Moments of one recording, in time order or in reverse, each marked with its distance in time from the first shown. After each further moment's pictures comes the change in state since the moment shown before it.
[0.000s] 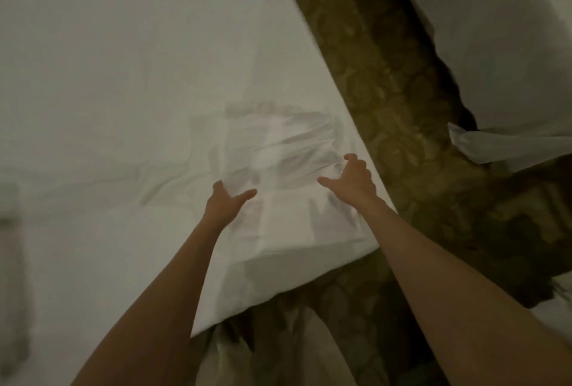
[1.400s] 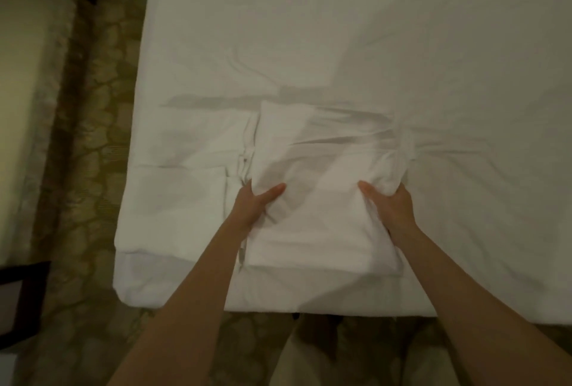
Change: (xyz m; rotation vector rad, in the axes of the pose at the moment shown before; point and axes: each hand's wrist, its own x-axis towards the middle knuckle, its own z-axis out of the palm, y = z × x) left_hand -0.003 -0.334 -0.308 -0.653 0.197 0.020; right_hand -0.143 -0.206 0.371 0.559 -0.064 -0.115
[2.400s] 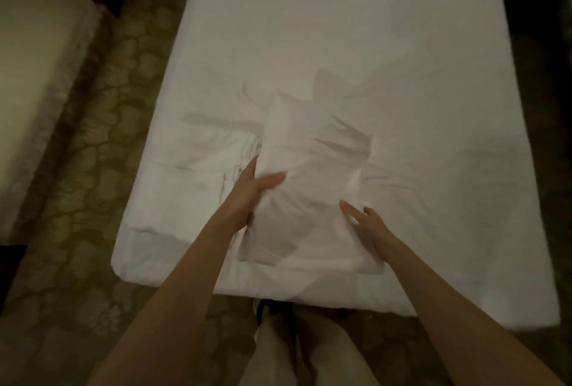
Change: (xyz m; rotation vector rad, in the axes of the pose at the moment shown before) left_hand -0.135 0.115 0.011 -0.288 -0.180 0.188; right_hand -0.092 -0.085 -0.072 -0.170 -0.316 0.161
